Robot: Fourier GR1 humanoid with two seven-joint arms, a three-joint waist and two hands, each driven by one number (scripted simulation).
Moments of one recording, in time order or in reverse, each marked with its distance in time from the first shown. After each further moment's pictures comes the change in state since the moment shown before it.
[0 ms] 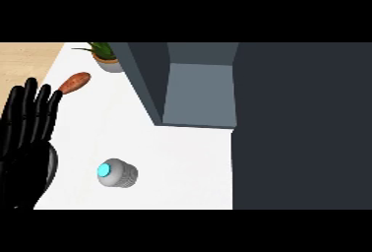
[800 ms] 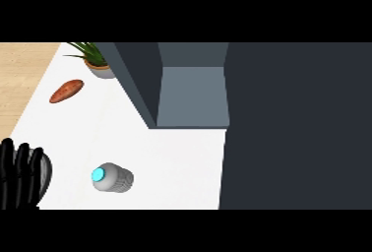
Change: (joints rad) left arm 0.392 -0.064 -0.284 -0.248 -0.204 0.395 0.165; right arm 0.290 0.037 0.099 -0.265 -0.173 0.065 0.182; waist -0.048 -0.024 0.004
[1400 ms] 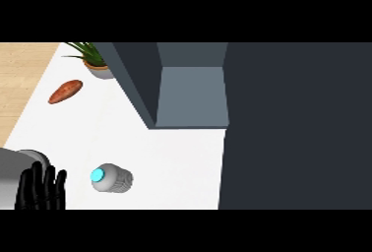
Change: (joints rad) left arm 0.137 0.001 -0.280 0.015 -0.207 0.215 0.029; right arm 0.225 0.016 0.080 -0.085 0.033 0.053 -0.056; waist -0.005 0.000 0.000
